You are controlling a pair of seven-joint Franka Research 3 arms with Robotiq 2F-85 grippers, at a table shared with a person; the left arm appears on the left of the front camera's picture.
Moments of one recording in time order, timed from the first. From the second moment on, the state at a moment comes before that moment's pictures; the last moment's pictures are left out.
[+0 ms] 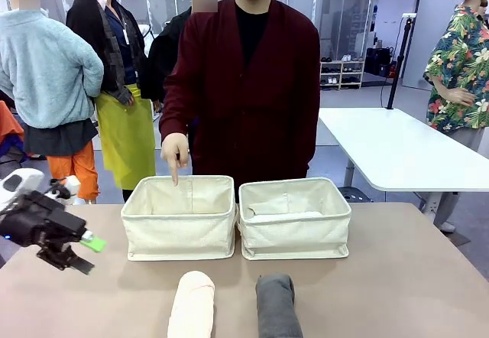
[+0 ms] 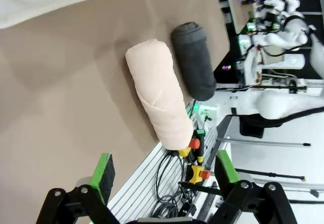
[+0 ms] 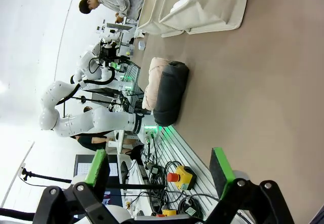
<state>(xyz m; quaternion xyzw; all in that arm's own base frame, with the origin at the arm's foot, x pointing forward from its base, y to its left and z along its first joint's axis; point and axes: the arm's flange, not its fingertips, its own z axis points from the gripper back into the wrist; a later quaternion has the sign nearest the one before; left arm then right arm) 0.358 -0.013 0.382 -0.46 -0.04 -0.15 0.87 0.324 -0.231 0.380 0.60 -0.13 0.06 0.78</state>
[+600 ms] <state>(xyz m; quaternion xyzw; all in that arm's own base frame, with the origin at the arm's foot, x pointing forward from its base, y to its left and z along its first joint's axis) 0.376 -0.121 0.344 -0.40 -0.03 -0.14 0.90 0.324 -0.231 0.381 0.60 -0.13 0.06 0.78</state>
